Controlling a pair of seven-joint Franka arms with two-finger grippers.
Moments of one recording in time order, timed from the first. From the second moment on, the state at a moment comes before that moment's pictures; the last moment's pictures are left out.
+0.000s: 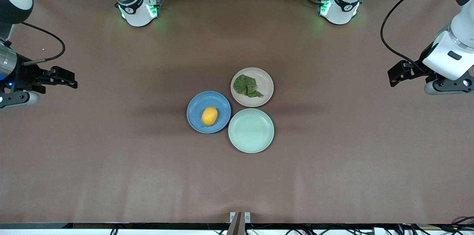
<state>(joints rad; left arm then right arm) -0.01 0.12 -0.16 -1.46 0.11 1.61 -0.16 0.05 0.21 -0.02 -1.37 0.02 1.49 -0.12</state>
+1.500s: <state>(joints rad) -0.02 0.11 -0.16 -1.46 0.03 1.56 -0.16 0.05 0.21 -0.02 -1.37 0.02 1.49 -0.12</state>
